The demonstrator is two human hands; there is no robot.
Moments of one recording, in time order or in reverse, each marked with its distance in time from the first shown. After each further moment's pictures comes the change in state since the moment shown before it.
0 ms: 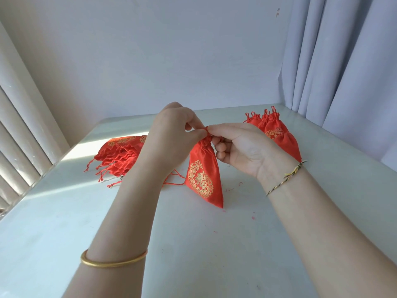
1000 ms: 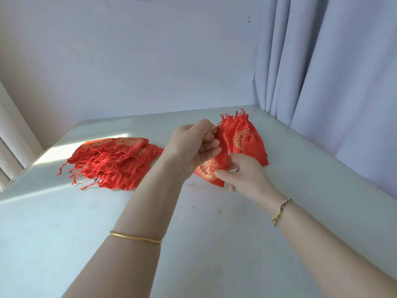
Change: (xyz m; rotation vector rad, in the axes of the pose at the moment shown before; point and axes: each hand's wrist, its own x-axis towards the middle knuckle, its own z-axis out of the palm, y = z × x) left_hand 0.001 0.064 0.055 -1.165 -0.247 -0.654; right_hand -0.041 0.042 -0.080 -0.798 0.193 -0.220
